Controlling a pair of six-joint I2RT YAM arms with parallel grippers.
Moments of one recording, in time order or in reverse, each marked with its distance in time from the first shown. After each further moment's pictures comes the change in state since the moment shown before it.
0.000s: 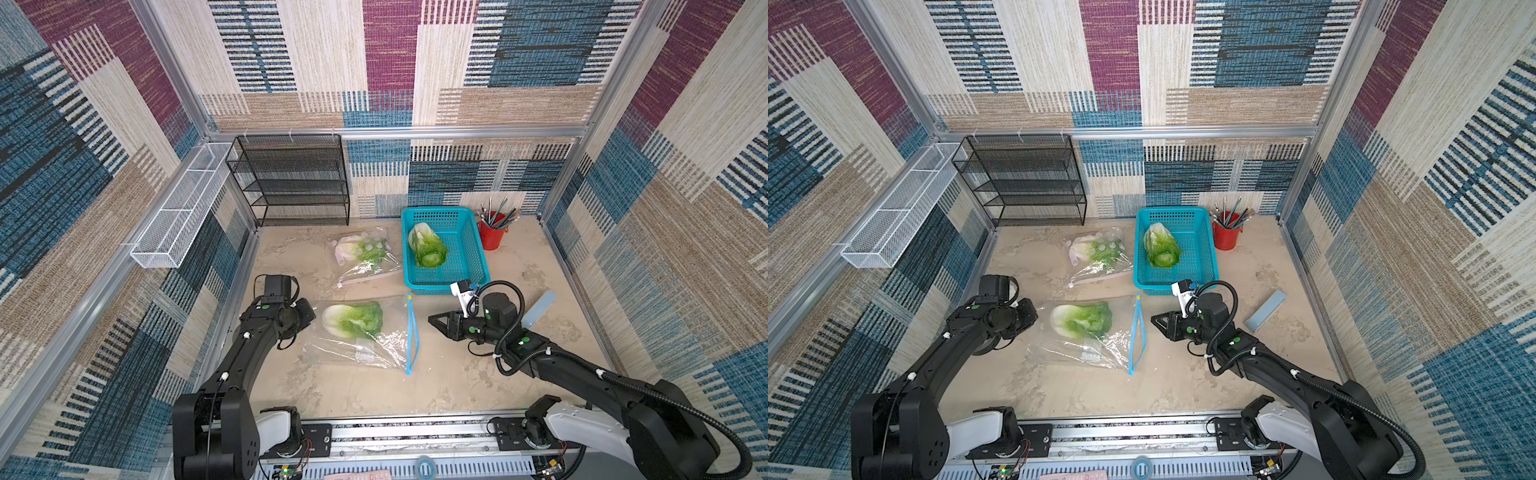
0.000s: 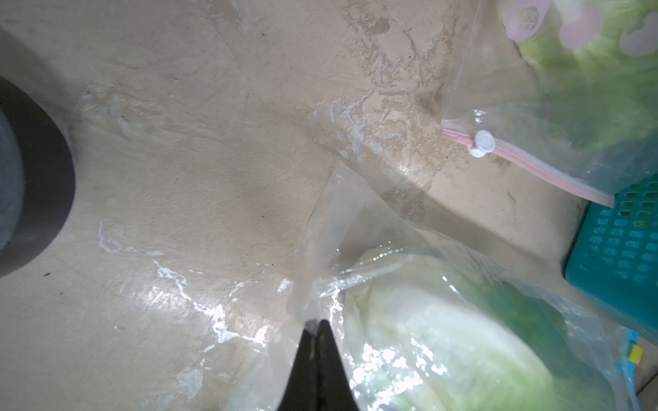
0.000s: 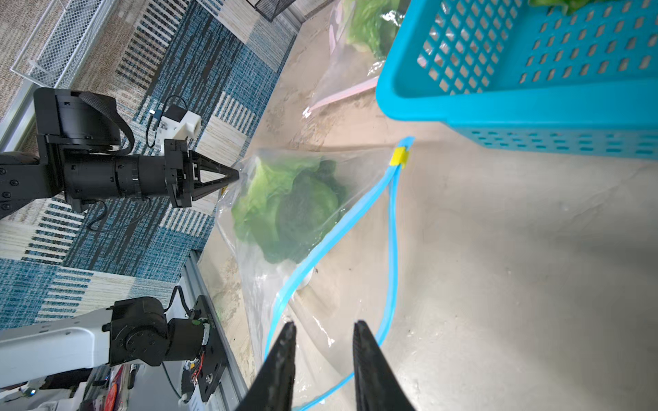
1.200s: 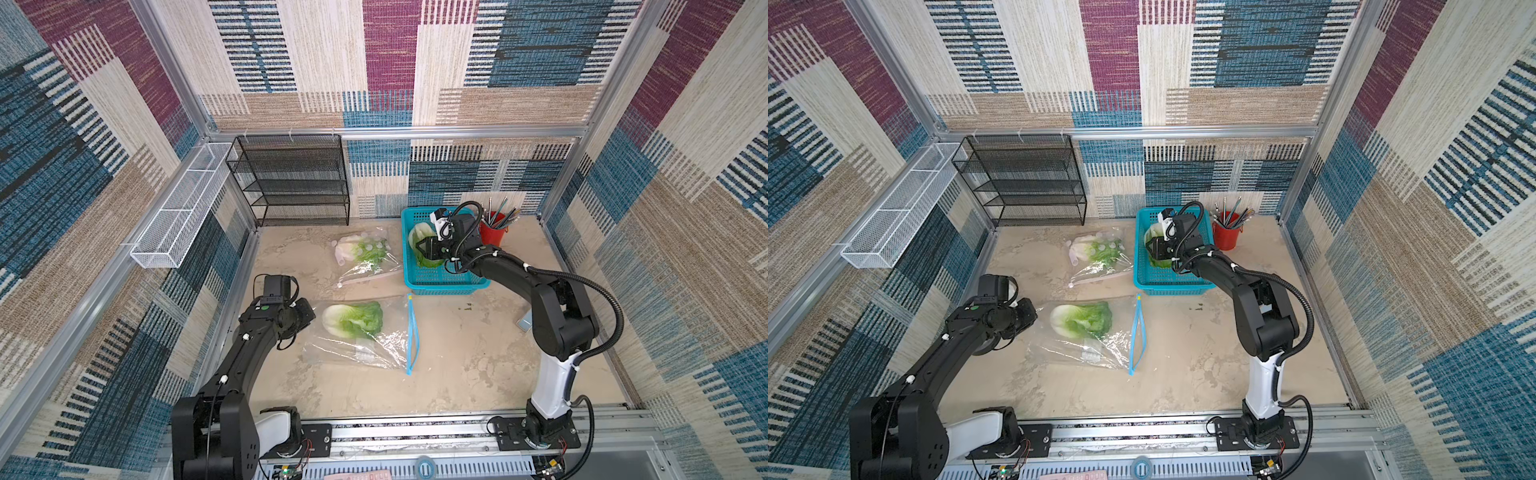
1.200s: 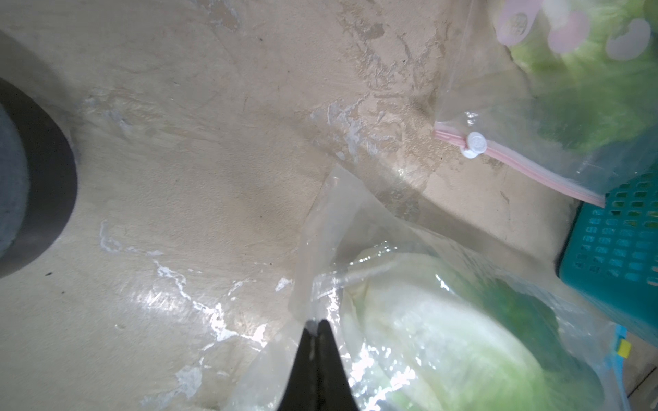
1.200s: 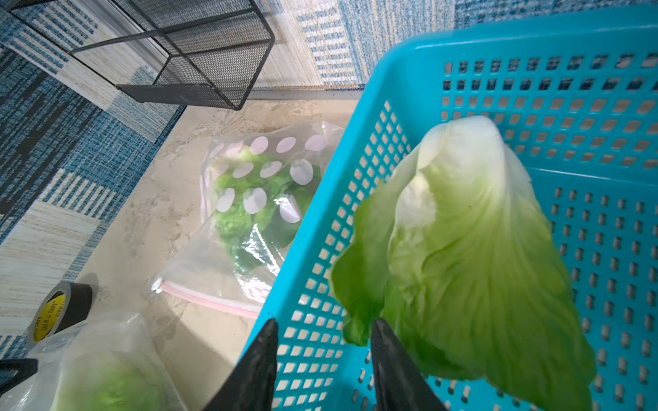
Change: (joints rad) left arm 0.000 -0.012 -0.002 -0.002 0.002 -0.004; right arm -0.199 0.787 0.975 -0.299 0.146 -0.373
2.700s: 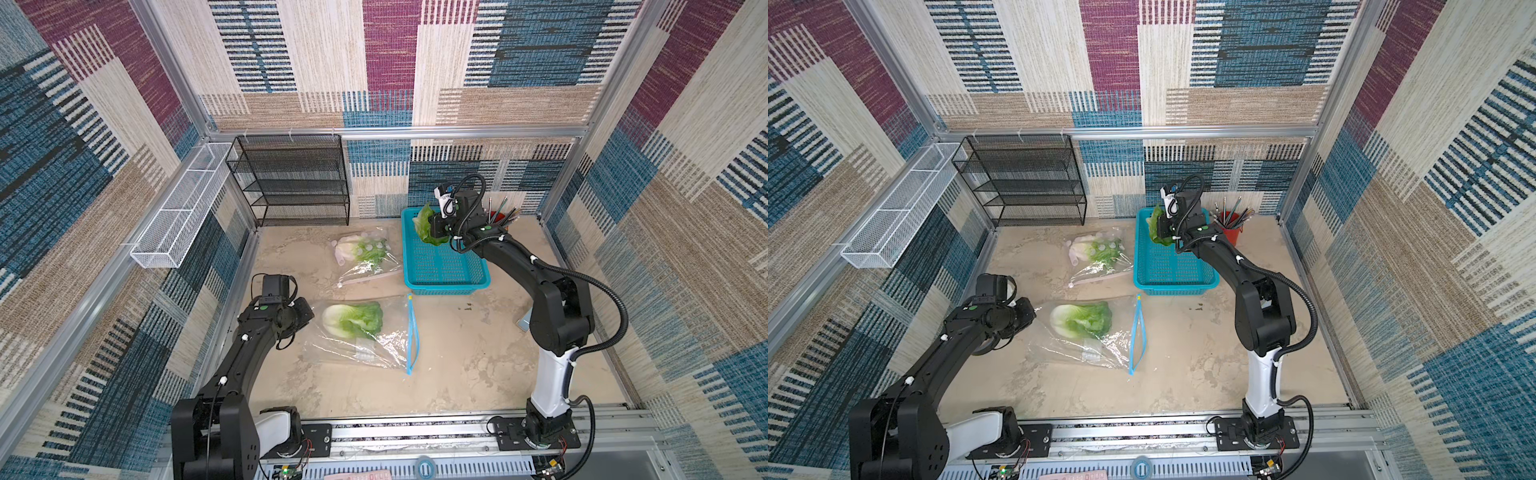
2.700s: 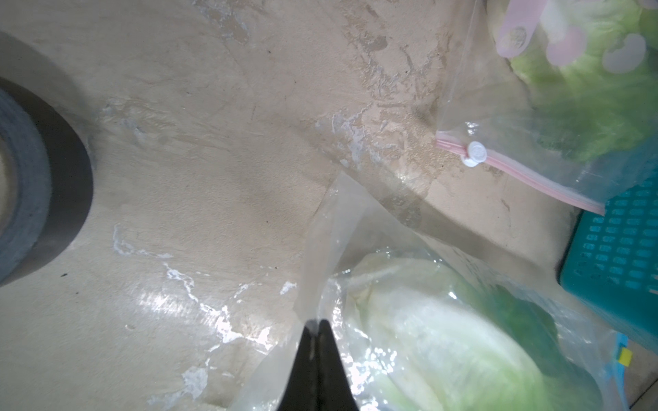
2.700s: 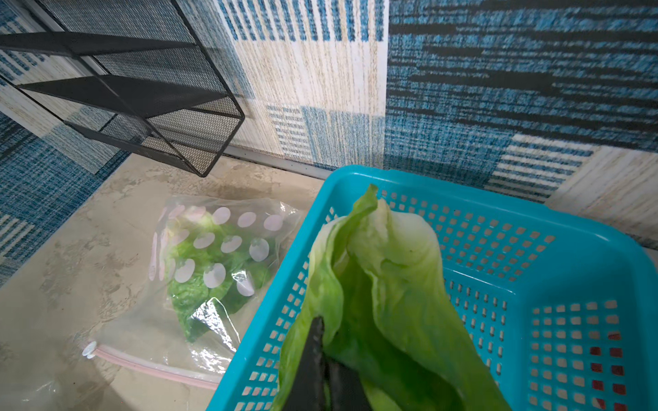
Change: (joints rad) left arm 0.007 -0.006 0.007 -0.002 -0.007 0.000; right arm -0.022 0.073 0.264 -0.111 0.154 -0.161
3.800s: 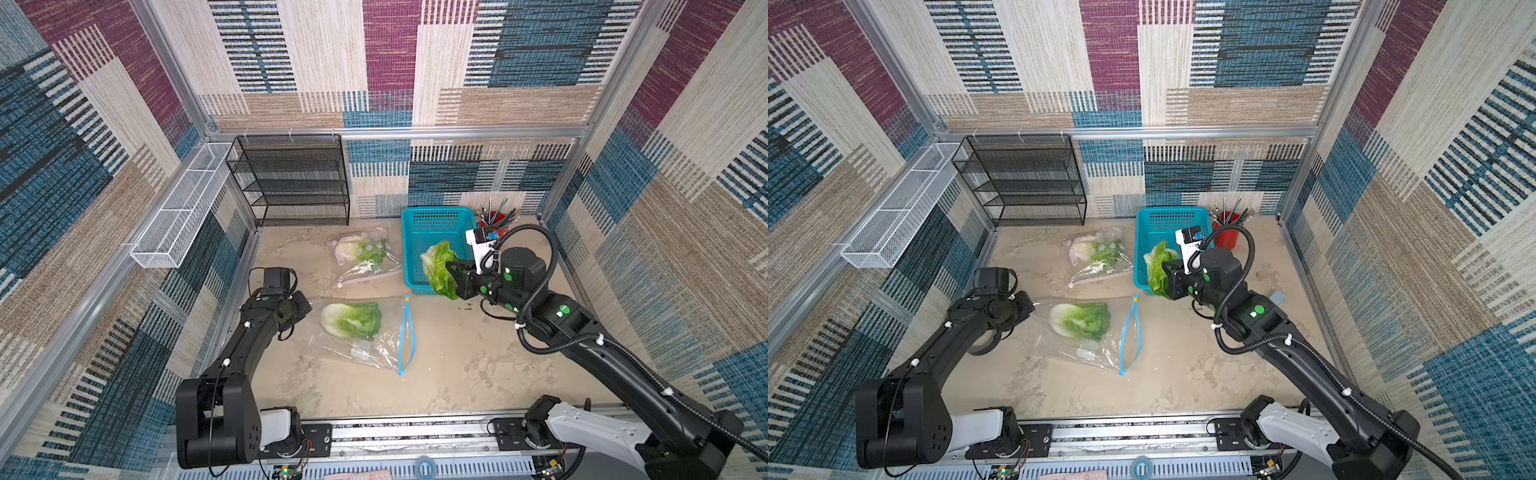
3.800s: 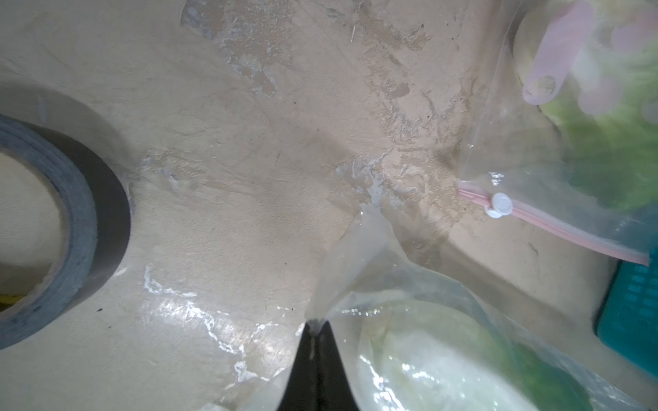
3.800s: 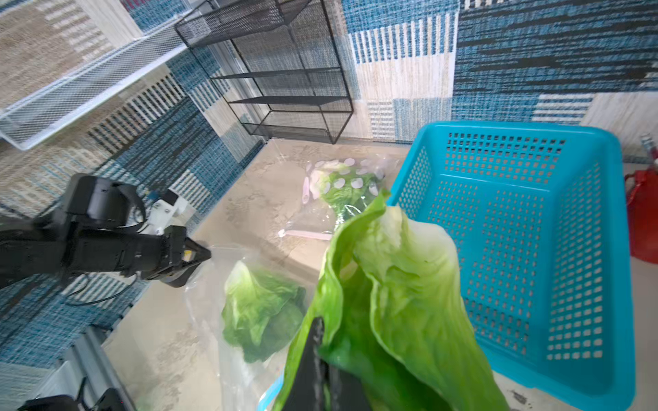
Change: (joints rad) left arm 0.010 0.087 0.061 0.027 -0.090 0.003; right arm 0.261 -0.887 -0.569 -0.174 0.134 0.188
